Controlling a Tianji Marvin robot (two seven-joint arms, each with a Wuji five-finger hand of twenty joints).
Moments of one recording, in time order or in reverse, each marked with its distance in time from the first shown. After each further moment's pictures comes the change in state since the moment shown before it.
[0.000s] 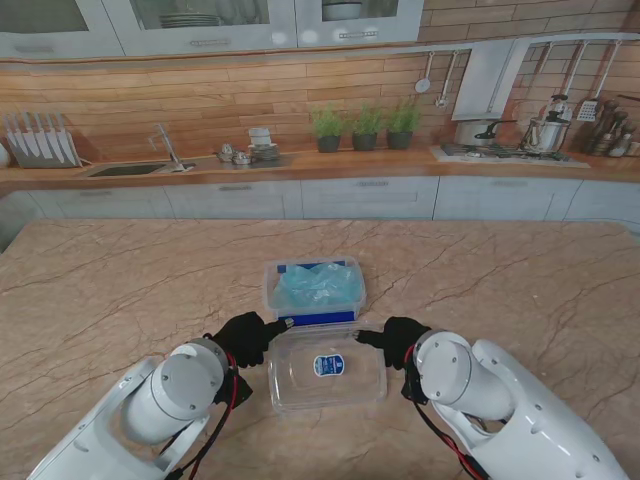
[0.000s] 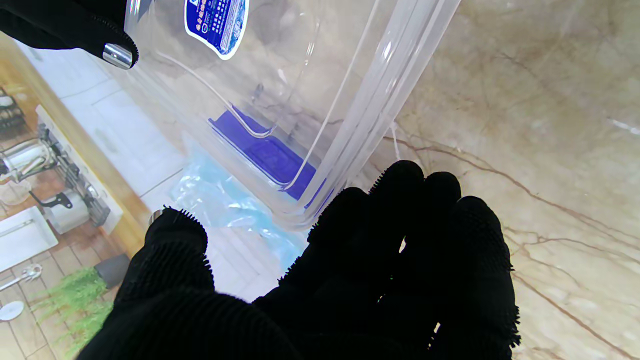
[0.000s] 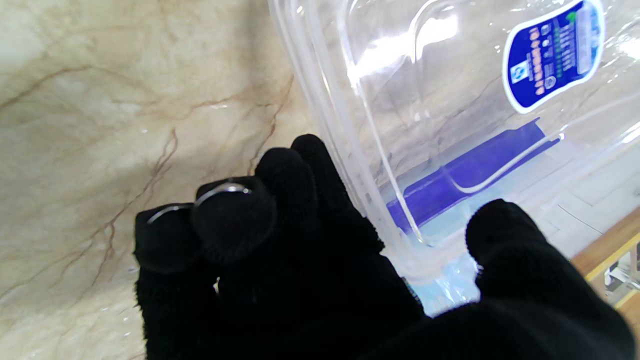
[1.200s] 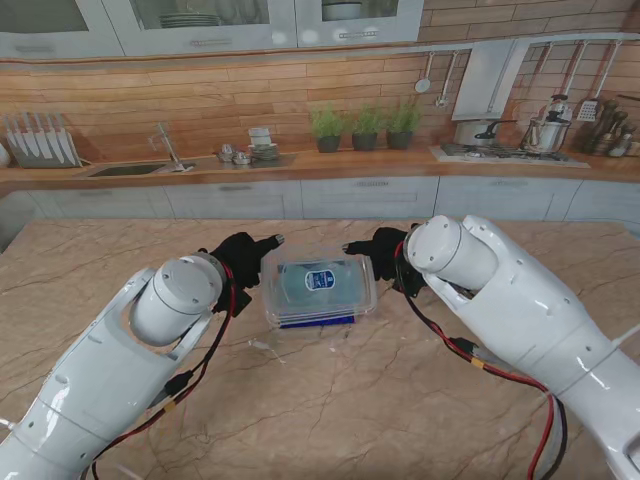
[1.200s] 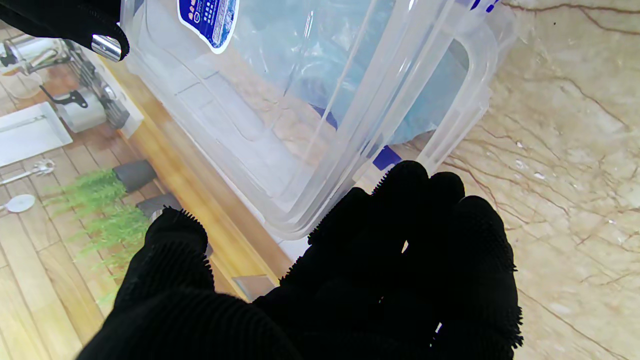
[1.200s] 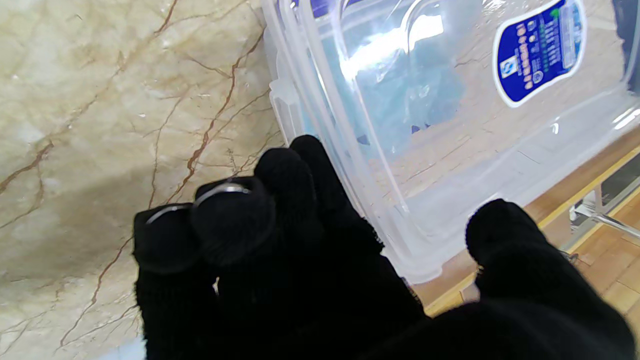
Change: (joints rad) left arm -0.372 -0.052 0.025 0.242 -0.149 0.037 0.009; right arm 0.600 -0.033 -0.239 0.381 0.262 -0.035 0.129; left_hand 0.000 0.000 0.000 0.000 0.010 0.019 0.000 0.031 0.011 0.022 0.000 0.000 0.003 0.020 -0.002 -0.010 0.006 0.022 0.000 0.002; right_hand 0.000 0.000 0.000 0.000 0.000 0.011 -0.020 0.010 -0.001 0.006 -0.003 0.000 0.000 0.006 0.000 0.000 0.000 0.008 0.000 0.001
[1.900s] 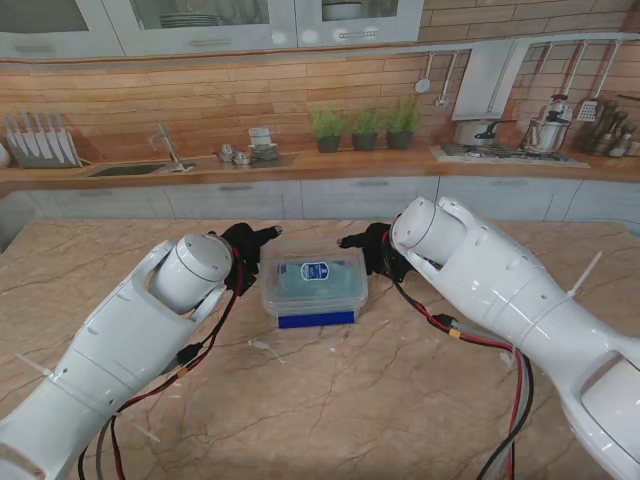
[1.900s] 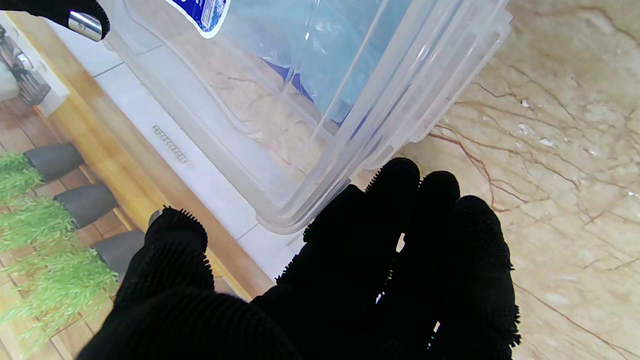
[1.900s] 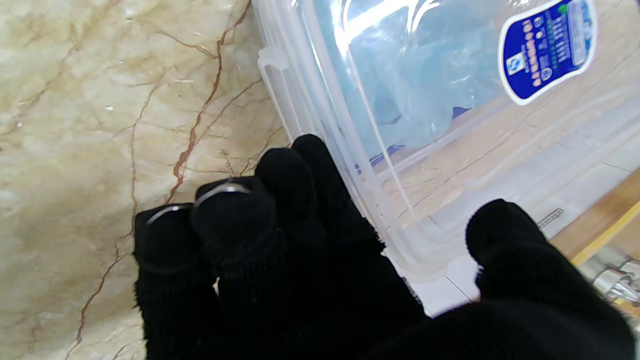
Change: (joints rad) left arm -0.195 -0.058 0.095 0.270 -0.037 0.033 0.018; right arm 0.208 -0.134 -0.174 0.375 0.148 -0.043 -0.028; left_hand 0.000 0.000 0.000 0.000 0.001 -0.043 0.008 -0.002 0.000 -0.045 0.000 0.000 0.000 -0.020 0.004 0.000 0.000 -0.020 0.000 0.000; right_hand 0.000 0.000 0.000 0.000 0.000 -0.010 0.000 0.008 0.000 -0.003 0.000 0.001 0.000 0.000 0.000 0.000 0.000 0.000 0.000 0.000
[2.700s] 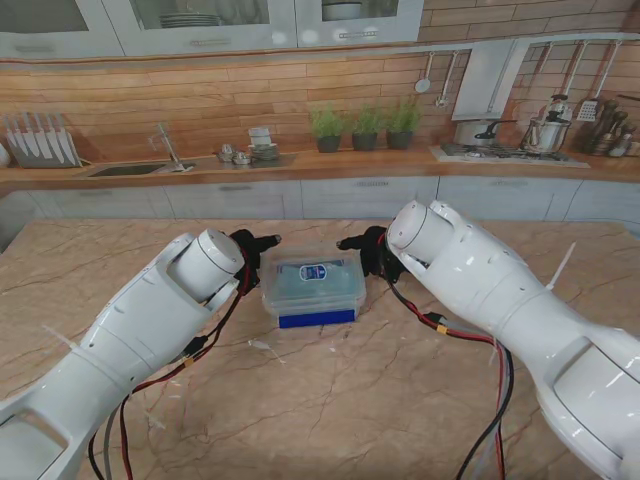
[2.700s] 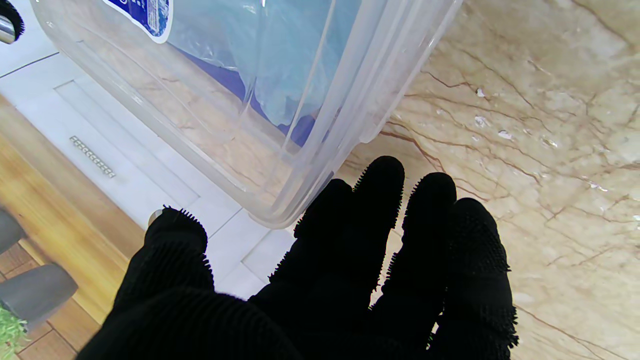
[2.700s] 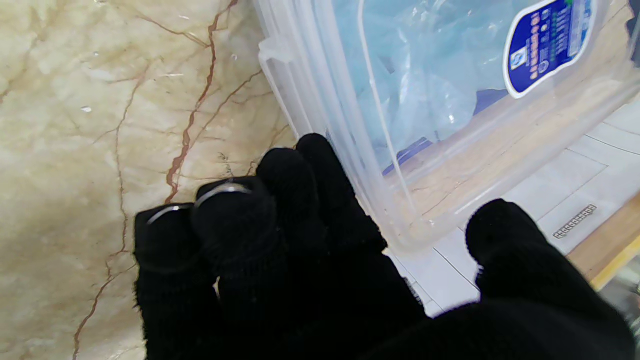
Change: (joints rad) left arm -0.112 -0.049 0.101 0.194 0.019 0.047 -0.001; right arm 0.035 -0.079 -0.029 0.174 0.029 -0.050 -0.042; left_hand 0.000 0.000 0.000 0.000 0.001 -0.098 0.011 -0.005 -0.025 -0.076 -0.018 0.000 -0.023 -0.015 -0.012 0.000 -0.031 -0.019 0.000 0.000; right_hand 0.000 0.000 0.000 0.000 -0.001 -0.028 0.002 0.028 0.000 -0.009 0.002 0.000 0.000 -0.004 0.001 0.000 0.000 0.000 0.000 0.000
